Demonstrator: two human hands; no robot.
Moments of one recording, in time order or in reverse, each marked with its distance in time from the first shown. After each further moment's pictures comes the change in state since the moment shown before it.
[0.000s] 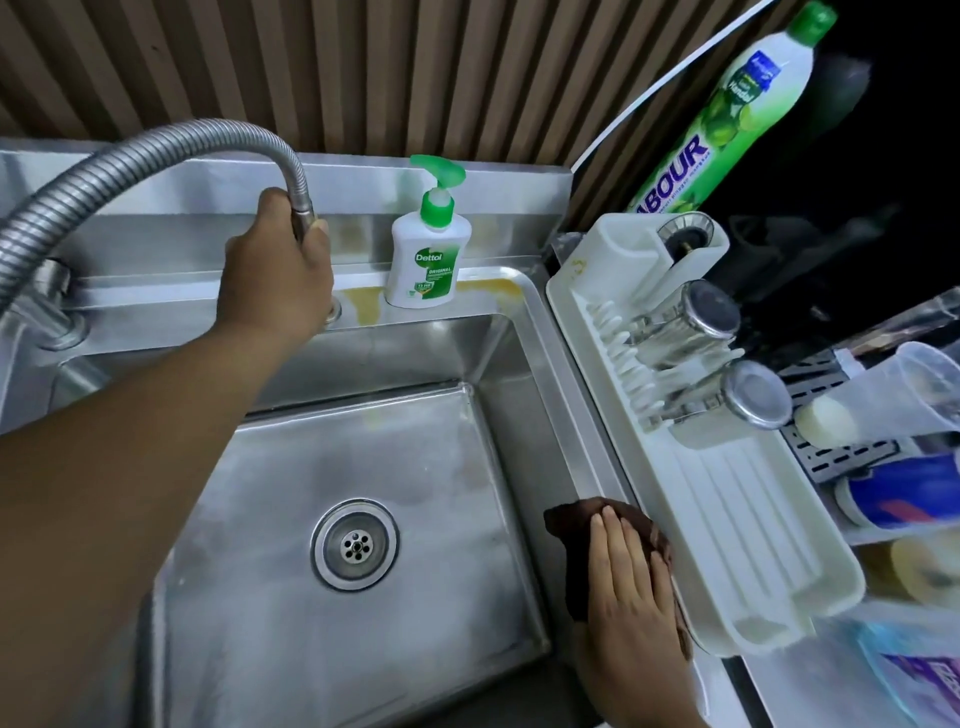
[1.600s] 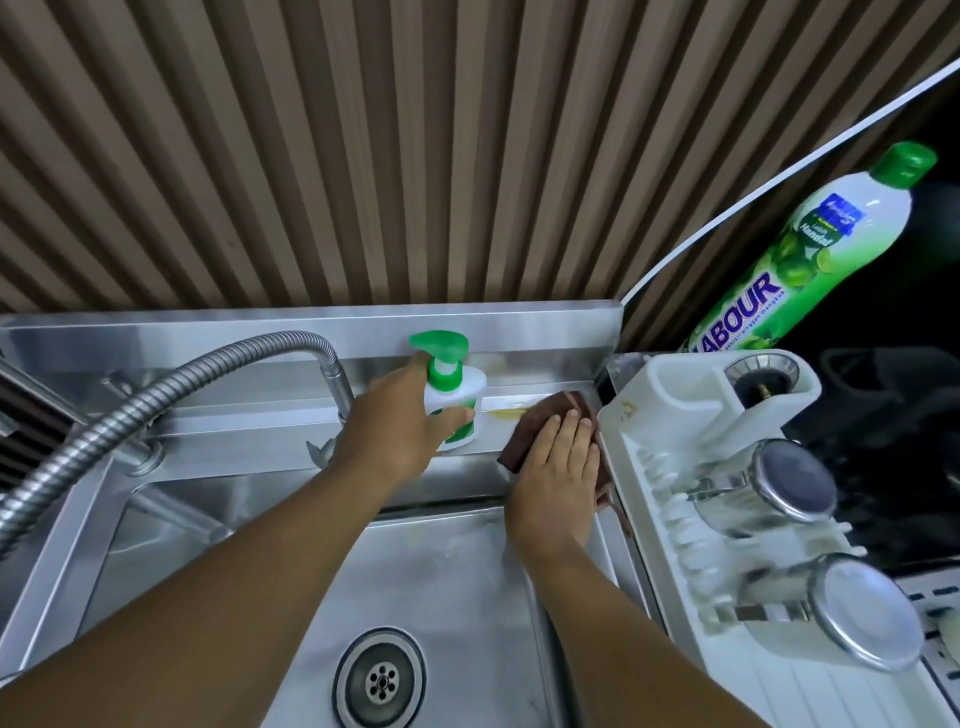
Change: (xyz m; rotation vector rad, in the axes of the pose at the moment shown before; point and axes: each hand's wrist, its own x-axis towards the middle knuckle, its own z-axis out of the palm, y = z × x) left_hand 0.007 0.054 0.051 0.291 -0.210 -0.009; right_hand 0.286 -0.091 -0.018 0.099 0.163 0.087
